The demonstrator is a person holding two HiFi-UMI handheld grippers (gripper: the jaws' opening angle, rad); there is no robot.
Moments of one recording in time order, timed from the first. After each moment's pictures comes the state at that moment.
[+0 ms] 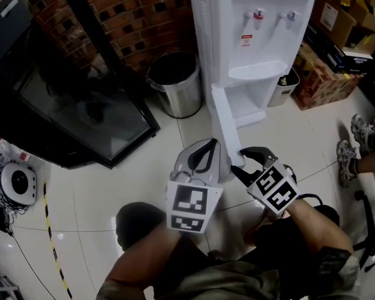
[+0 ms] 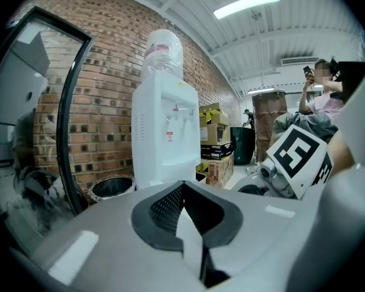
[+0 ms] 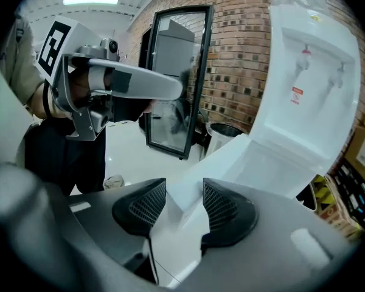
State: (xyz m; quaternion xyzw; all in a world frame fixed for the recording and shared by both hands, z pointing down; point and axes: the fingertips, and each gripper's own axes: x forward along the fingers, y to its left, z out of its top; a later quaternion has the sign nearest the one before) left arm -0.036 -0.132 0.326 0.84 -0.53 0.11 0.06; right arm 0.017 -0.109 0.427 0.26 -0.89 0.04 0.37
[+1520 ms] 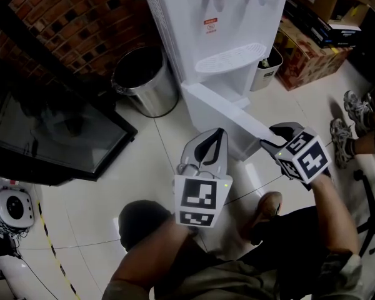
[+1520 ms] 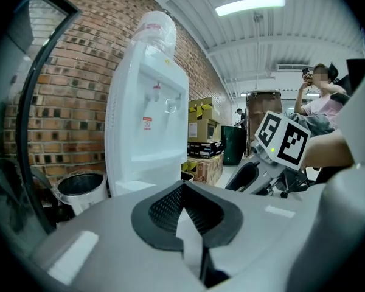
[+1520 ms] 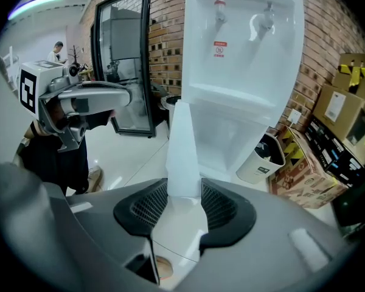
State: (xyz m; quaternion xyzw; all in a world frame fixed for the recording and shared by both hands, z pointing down) left arm 0.049 -0.190 0.360 0.87 -0.48 0.11 0.08; right arm 0.169 -0.186 0.442 0.36 -0.81 0.15 0.44
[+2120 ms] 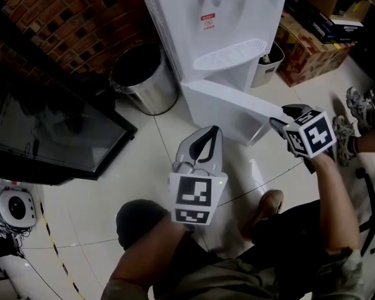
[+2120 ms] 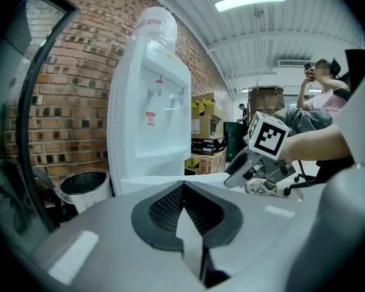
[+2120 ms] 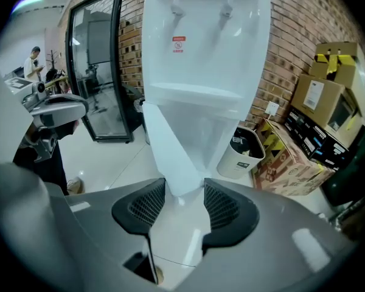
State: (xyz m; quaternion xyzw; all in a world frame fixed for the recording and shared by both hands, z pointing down) left arm 0.041 -0.200 0.371 0.86 -0.48 0.13 0.08; right arm 0.216 -0.243 0.447 0.44 -0.78 0.18 0.42
